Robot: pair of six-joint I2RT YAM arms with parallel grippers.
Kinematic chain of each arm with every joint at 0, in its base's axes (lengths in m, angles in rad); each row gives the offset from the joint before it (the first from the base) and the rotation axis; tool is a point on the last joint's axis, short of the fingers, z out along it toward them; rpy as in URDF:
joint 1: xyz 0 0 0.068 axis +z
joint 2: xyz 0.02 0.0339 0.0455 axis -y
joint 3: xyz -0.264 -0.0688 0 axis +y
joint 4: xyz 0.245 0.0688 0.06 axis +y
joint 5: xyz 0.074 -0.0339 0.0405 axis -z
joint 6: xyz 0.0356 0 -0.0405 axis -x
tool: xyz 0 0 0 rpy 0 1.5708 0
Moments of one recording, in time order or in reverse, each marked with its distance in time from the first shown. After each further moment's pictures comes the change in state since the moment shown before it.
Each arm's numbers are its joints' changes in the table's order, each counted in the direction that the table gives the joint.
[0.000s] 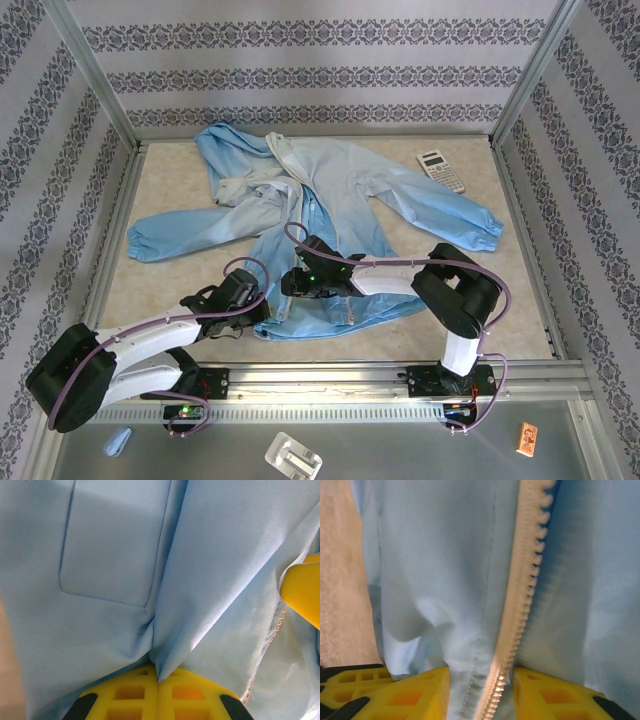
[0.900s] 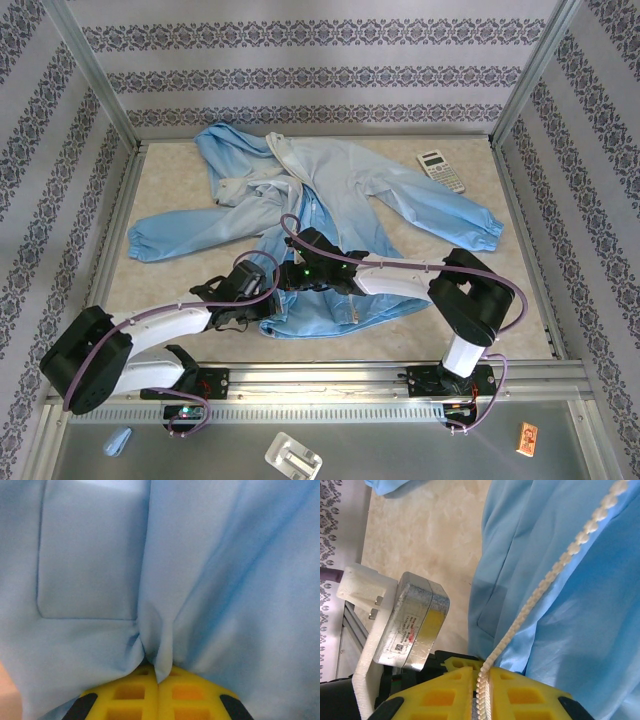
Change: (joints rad) left arm 0.012 -0.126 -0.092 0.010 0.051 -0.070; right arm 0.027 0.078 -0.043 -0.027 -0.034 0.051
